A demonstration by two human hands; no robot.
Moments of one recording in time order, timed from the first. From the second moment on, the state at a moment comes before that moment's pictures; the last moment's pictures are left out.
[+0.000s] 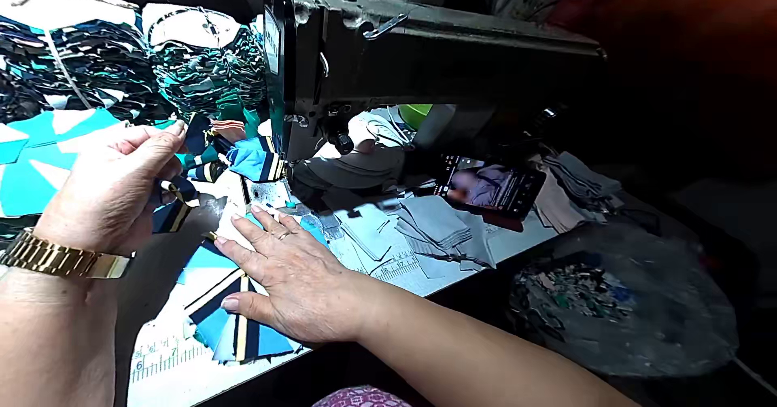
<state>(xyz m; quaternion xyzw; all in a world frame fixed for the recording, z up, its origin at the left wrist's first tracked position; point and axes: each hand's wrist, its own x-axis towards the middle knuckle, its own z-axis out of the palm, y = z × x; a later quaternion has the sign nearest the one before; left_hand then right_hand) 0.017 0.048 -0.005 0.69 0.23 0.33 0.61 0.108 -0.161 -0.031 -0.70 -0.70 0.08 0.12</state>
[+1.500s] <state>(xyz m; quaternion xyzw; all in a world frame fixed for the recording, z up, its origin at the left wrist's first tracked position) 0.034 0.029 -0.022 0.94 0.17 0.17 0.24 0.327 -0.461 -0.029 -0.94 -0.20 -0.19 0.22</state>
